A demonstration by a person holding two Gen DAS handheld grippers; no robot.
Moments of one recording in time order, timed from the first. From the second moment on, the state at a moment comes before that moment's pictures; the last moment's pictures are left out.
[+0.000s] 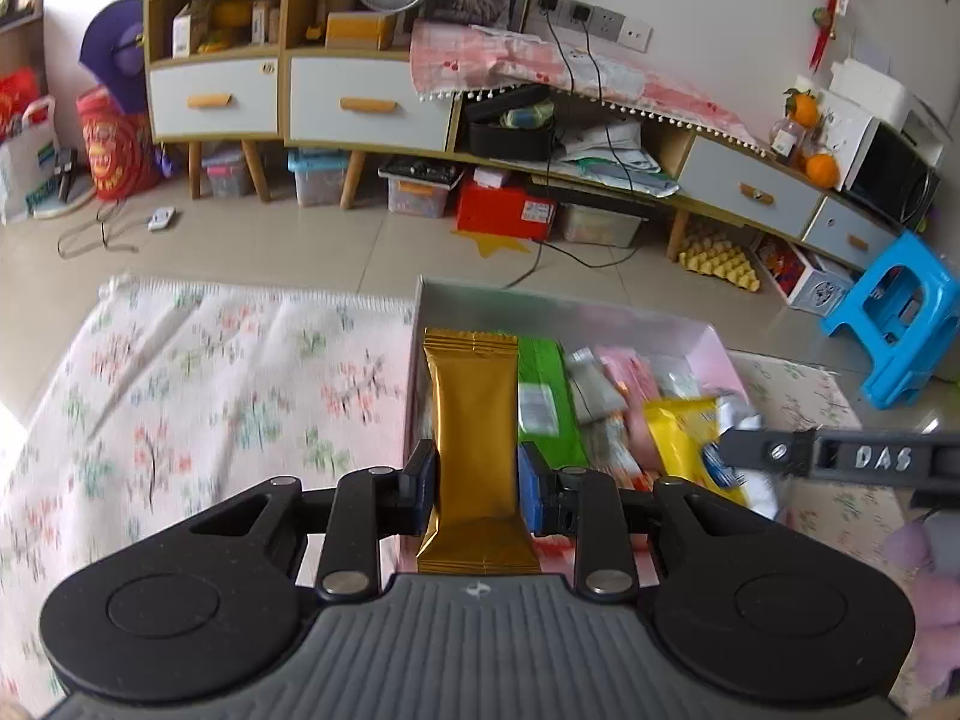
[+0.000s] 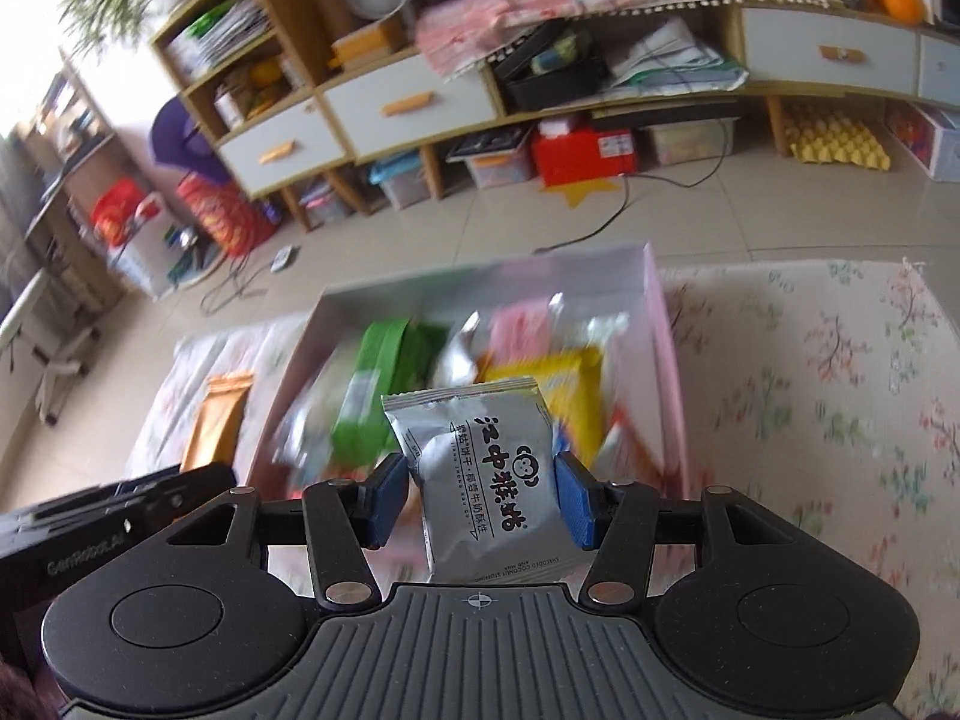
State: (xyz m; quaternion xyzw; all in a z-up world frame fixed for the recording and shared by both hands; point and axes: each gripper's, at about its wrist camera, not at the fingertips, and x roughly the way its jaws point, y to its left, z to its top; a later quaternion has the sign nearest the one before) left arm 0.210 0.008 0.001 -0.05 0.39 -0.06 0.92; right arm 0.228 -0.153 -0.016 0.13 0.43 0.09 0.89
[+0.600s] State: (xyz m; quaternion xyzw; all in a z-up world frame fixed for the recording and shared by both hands) left arm 0.269 -0.005 -0.023 -0.02 0.39 -0.07 0.92; right arm 0.293 -0.181 -0.036 0.16 0.41 0.05 0.90
